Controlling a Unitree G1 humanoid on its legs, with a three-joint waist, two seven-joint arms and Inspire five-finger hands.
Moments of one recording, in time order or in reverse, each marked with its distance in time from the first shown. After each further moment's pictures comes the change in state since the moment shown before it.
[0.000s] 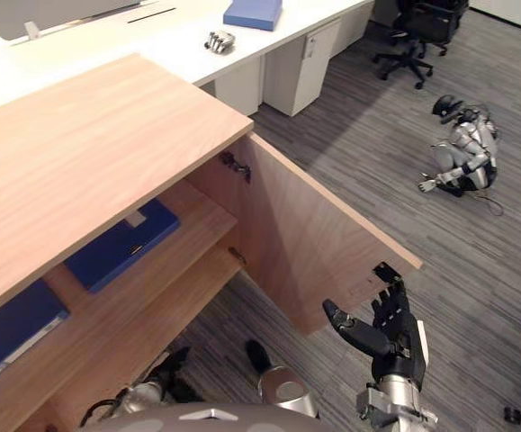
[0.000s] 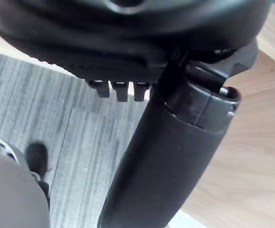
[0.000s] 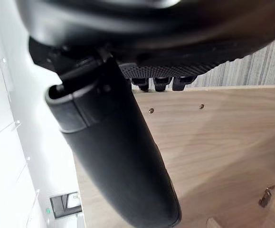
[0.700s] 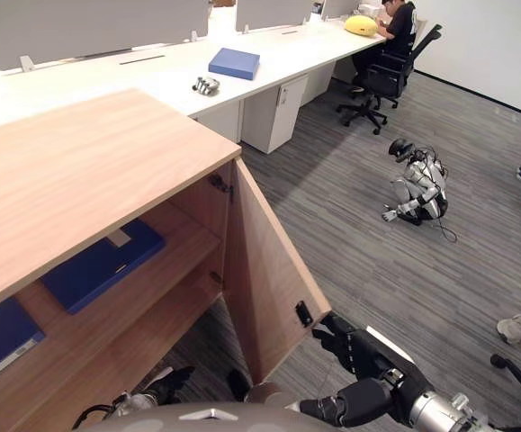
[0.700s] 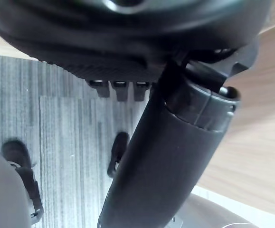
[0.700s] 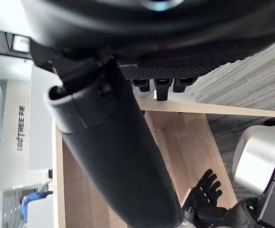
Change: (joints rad) left arm -0.012 0.034 -0.137 0.112 0.033 -0.057 -0.072; right arm 0.166 -0.752 0.019 -0.152 0.163 0.085 0.425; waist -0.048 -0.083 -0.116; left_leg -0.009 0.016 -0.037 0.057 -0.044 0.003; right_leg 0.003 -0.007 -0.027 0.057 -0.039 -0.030
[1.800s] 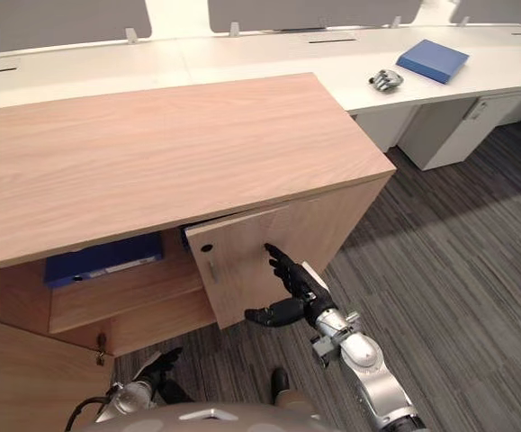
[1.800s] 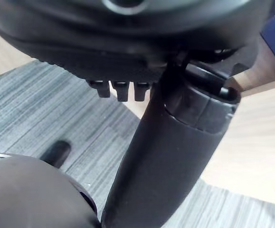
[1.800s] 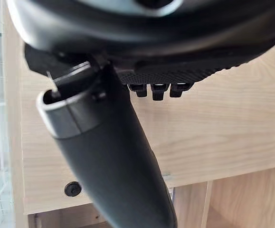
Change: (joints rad) left arm -0.025 -0.022 0.177 -0.016 -0.019 0.004 0.067; right arm -0.795 0.480 0.364 0.649 -0.367 -0.124 -0.269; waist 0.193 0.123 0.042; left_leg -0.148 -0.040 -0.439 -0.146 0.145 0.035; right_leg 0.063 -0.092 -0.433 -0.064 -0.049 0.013
